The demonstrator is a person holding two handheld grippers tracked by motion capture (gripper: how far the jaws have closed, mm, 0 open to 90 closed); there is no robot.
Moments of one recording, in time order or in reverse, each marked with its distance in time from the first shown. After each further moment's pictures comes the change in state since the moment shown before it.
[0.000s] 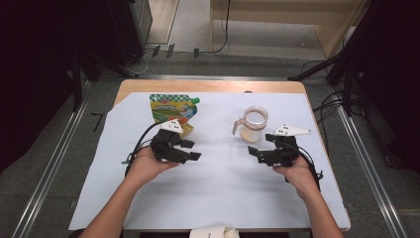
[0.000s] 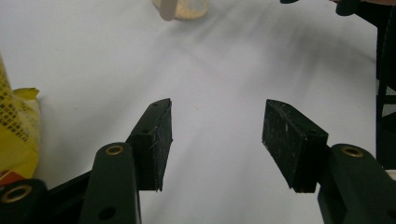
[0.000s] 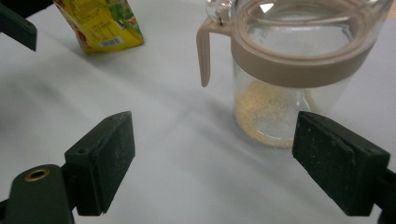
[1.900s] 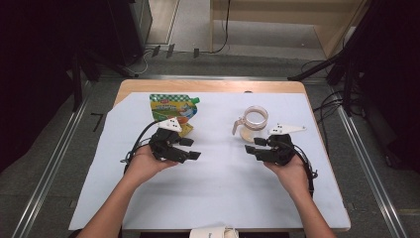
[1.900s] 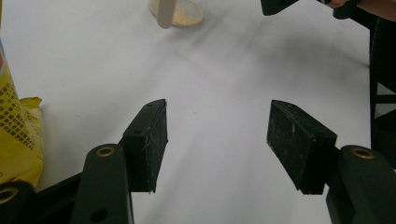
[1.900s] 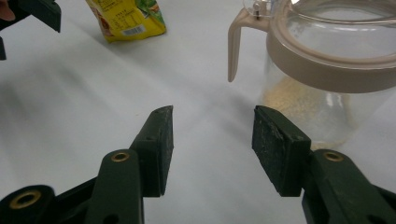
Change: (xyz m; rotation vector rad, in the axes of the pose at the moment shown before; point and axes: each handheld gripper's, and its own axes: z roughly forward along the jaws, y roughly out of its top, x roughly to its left) left arm 0.000 0.003 -0.004 -0.017 -0.016 0.023; right arm 0.007 0.007 0.004 0.066 0.059 -0.028
